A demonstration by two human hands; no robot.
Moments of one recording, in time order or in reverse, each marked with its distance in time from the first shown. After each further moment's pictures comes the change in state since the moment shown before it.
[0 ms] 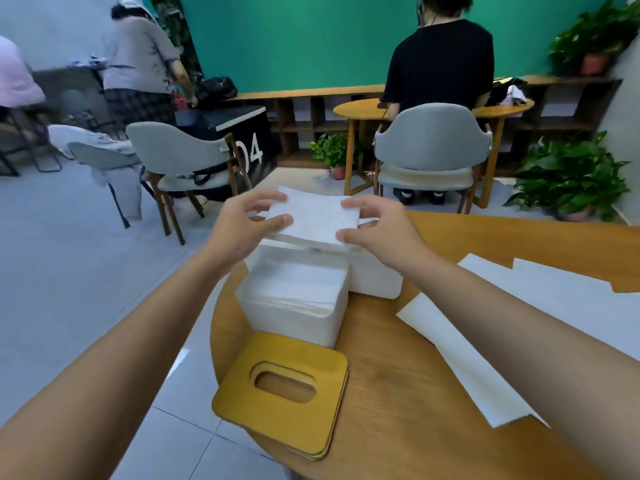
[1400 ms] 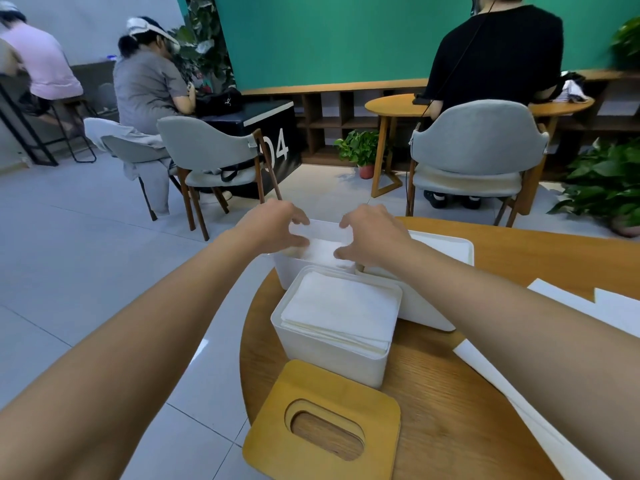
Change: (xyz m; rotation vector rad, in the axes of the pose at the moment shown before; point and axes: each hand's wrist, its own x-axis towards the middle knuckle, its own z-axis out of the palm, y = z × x) left_hand 0.086 -0.051 -0.028 0.933 -0.347 0.045; right_hand 0.096 -0.012 0.087 -0.959 -0.272 -0.071
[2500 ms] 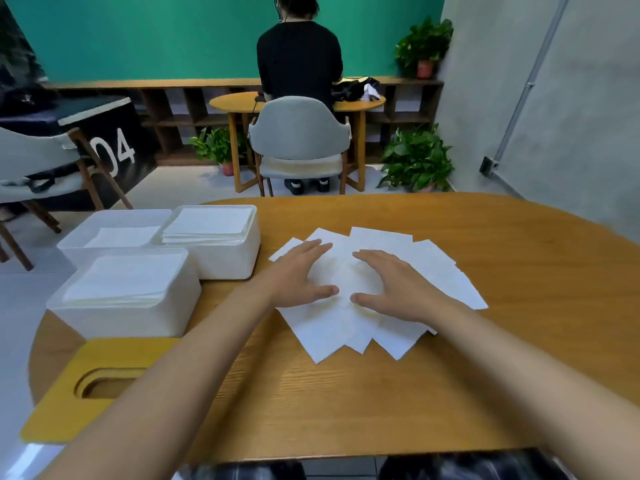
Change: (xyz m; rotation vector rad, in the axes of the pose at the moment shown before) left_hand -0.057 0.343 0.104 -0.344 -0.225 0.419; right_hand -0.322 0.255 0.005 0.223 0.032 0.276
